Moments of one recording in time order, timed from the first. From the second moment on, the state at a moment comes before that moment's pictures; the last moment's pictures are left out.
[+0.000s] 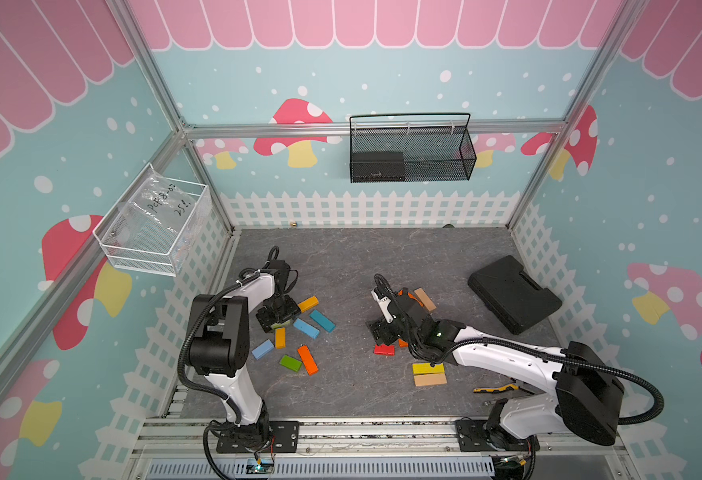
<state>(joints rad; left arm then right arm) -0.04 1.81 1.13 -0.87 -0.06 -0.71 0.92 1.40 0.84 -0.14 0.21 0.20</state>
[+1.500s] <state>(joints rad) -0.04 1.70 1.29 -1.06 -0.09 -0.55 0.92 1.36 0.82 -0.13 0.21 0.20</state>
